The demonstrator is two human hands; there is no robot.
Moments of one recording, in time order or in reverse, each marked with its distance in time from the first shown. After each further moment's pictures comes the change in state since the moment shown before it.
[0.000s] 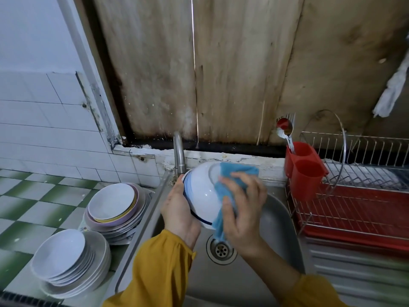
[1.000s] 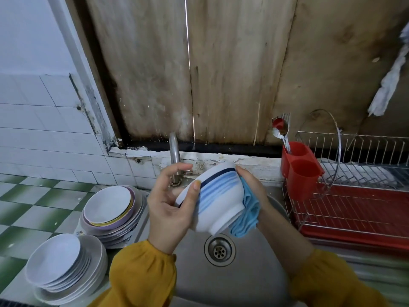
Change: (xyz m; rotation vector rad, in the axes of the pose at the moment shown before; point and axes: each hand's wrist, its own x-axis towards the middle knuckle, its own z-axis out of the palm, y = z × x) left_hand -0.041 0.024 -0.017 0.603 -0.481 0.872; right_hand 0.053 0.023 -0.015 0.956 -0.466 1.275
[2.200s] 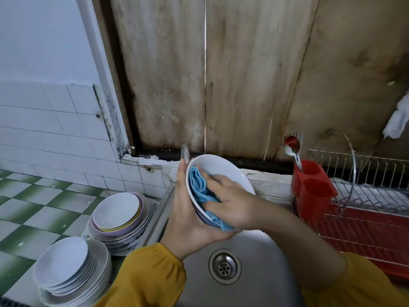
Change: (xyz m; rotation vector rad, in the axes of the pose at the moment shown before) left_hand 0.013 -0.028 -0.005 0.231 -0.298 -0.010; right_hand -0.019 -0.041 0.055 -1.327 -0.359 -0.230
